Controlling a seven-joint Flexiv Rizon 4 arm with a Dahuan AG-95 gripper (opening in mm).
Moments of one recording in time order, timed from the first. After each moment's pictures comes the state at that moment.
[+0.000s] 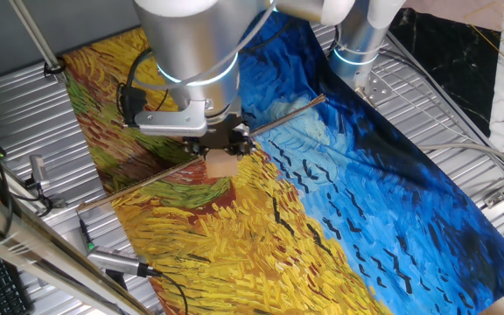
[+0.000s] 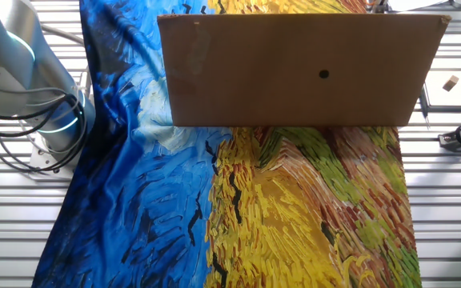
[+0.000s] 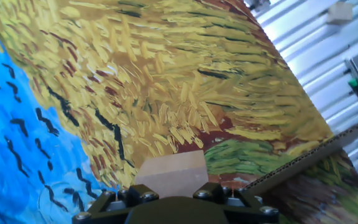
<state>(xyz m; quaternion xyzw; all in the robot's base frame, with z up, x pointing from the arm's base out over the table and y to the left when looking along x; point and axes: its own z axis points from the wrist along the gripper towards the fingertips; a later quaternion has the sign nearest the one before) 0.505 0.209 0.307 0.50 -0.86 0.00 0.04</state>
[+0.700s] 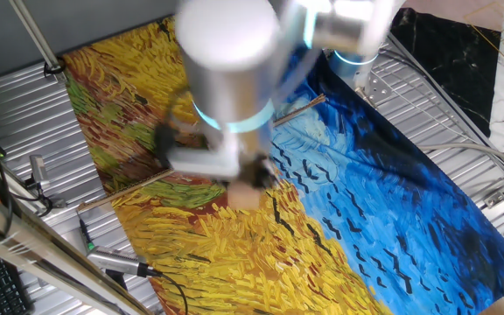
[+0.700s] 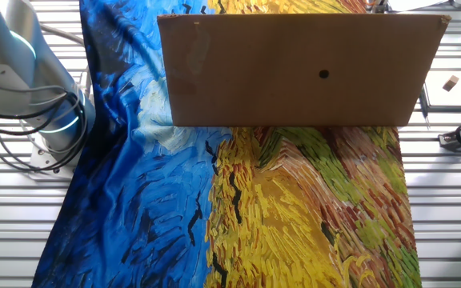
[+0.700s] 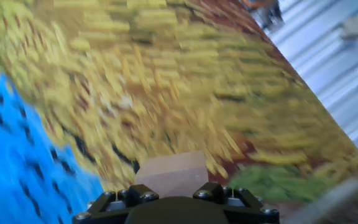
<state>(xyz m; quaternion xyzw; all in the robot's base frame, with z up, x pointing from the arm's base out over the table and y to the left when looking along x) 0.491 0.296 0.278 0.46 -0.89 0.00 0.02</state>
